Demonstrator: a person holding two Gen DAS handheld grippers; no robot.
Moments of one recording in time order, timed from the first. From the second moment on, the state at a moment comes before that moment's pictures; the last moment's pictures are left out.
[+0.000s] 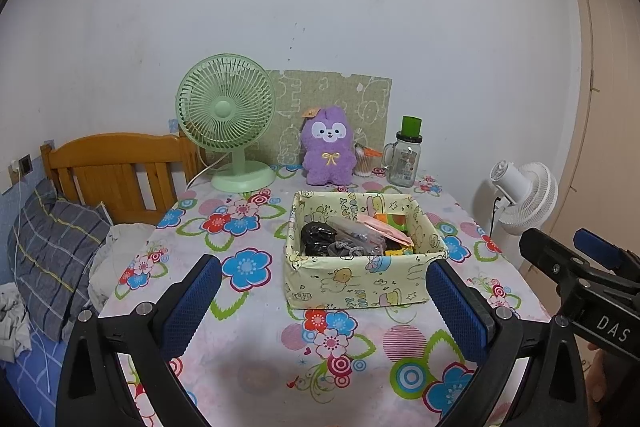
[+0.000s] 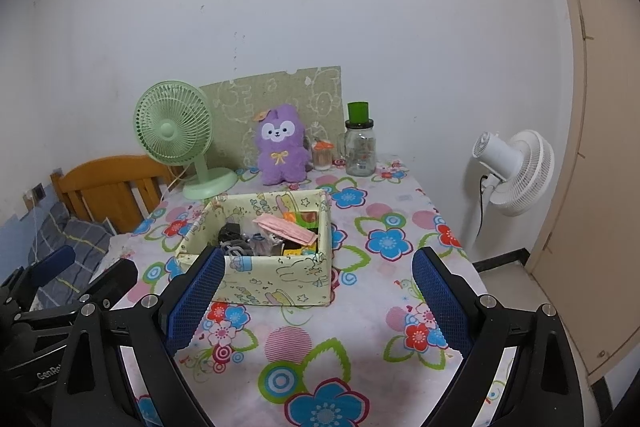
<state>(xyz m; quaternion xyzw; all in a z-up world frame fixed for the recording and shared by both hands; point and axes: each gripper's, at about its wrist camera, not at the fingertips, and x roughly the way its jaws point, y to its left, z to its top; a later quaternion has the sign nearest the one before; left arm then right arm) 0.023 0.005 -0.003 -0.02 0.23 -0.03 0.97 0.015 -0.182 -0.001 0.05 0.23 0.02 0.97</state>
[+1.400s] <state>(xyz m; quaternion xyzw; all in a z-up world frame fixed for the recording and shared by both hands) 0.025 0.006 0.000 -0.02 0.23 -0.03 0.97 0.014 -0.180 0.003 0.04 0.22 0.02 0.97</state>
